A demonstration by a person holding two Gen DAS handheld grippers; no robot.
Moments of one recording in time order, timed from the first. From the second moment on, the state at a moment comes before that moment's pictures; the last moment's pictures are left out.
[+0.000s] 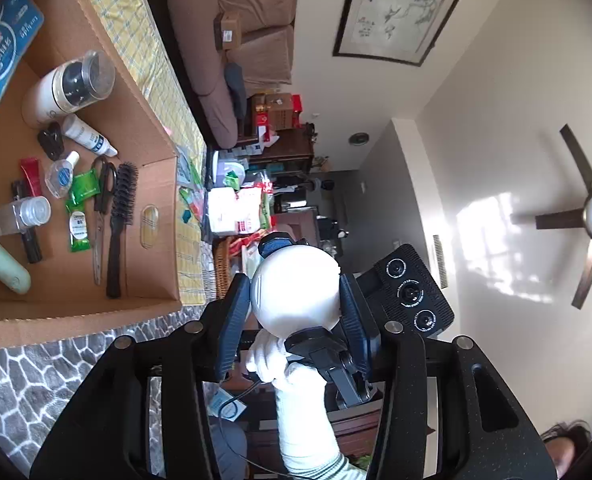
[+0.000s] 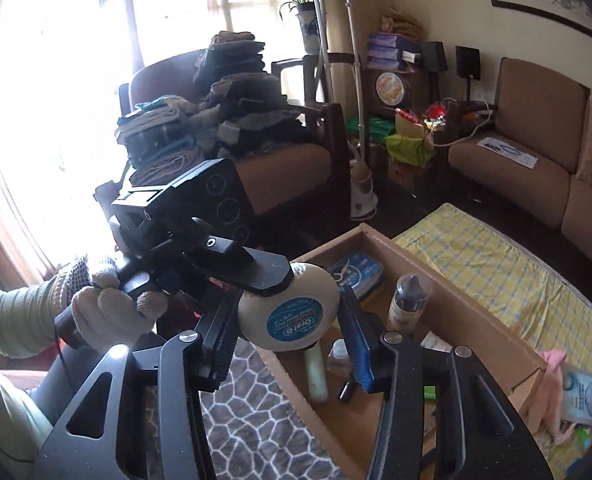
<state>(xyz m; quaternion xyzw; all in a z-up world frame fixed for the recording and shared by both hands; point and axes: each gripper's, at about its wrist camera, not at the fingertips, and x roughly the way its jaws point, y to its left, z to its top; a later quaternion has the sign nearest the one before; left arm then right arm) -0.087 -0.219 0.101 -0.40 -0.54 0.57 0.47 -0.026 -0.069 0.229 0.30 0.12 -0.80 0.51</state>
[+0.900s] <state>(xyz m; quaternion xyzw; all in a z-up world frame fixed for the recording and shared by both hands) -0.108 -0.235 0.137 -0.47 -0.29 0.78 0.30 -0.130 -0.102 0.059 0.62 0.21 -0.70 0.29</state>
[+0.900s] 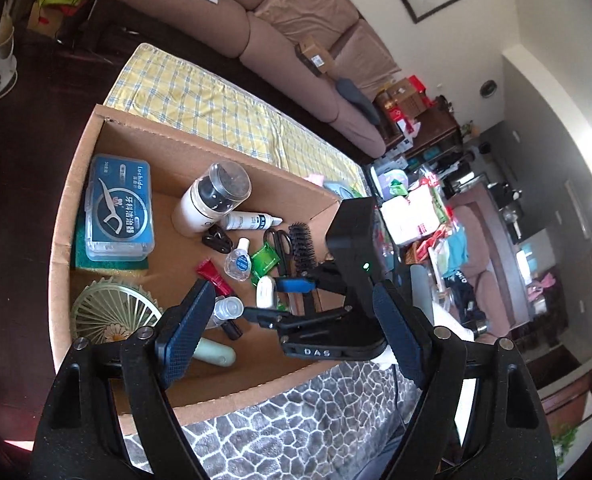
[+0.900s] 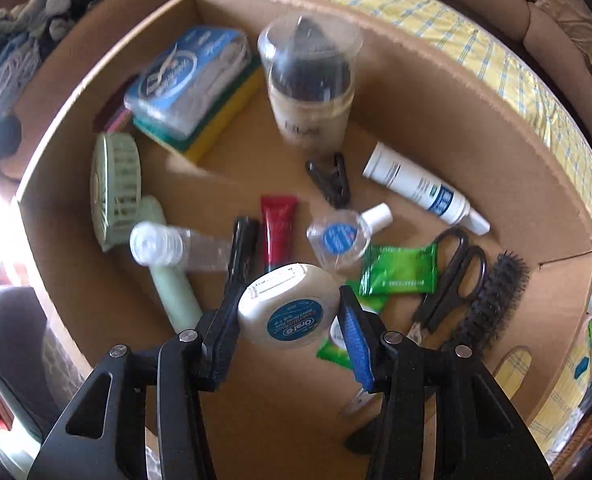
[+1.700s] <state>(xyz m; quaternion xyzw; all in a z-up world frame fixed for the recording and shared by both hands) -0.078 -0.094 0.167 -0.46 -0.09 0.83 0.30 -0.072 0.116 0.207 0.48 0.00 -0.85 0.24</state>
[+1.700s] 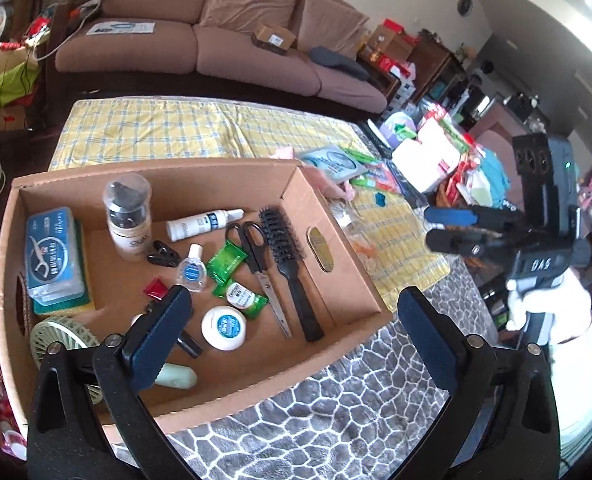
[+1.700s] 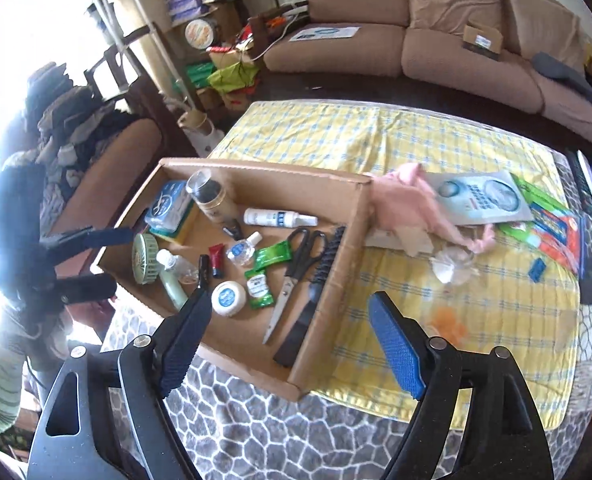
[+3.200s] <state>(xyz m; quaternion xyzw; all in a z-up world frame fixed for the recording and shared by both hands) -0.102 0.211 0.063 -0.50 0.05 0.81 0.29 -0.157 0.402 0.105 0.44 -0.20 -0.87 0.07</state>
